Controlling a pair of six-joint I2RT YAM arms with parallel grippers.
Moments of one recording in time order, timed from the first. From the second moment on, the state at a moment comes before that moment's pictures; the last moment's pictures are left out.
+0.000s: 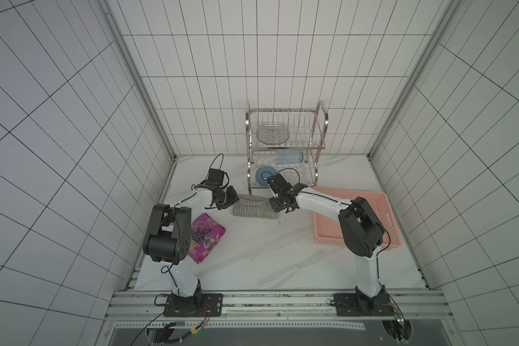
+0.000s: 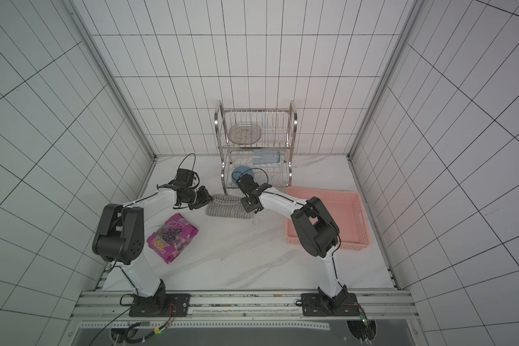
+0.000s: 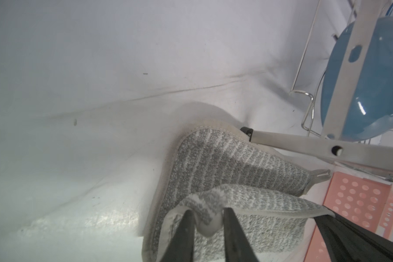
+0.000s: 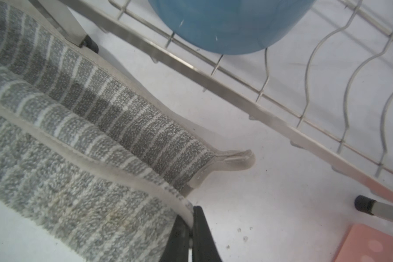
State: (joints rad) left arm -0.16 1.78 1.13 -0.40 0.35 -0.66; right arm 0.81 2.03 1.50 -0.55 0.22 0.13
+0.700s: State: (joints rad) left arm -0.14 1.74 1.04 -0.39 0.35 -0.64; right arm 0.81 1.99 1.49 -0.59 0.25 0.23
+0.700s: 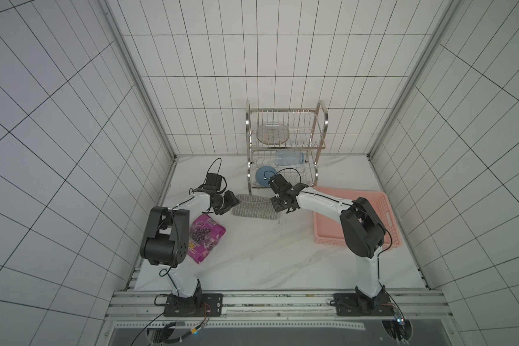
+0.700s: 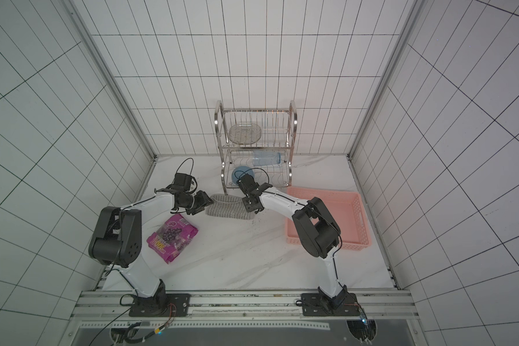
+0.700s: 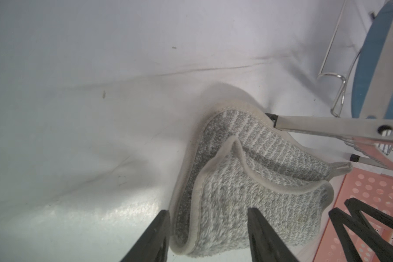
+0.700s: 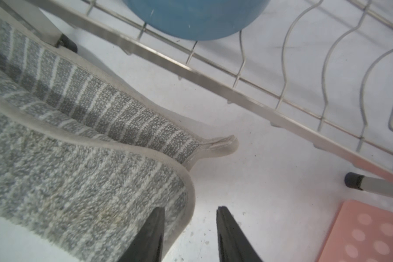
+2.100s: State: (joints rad) left arm -0.42 1.27 0.55 -0.43 0.37 -0.77; right arm 0.86 1.54 1.11 -0.70 0.21 0.52
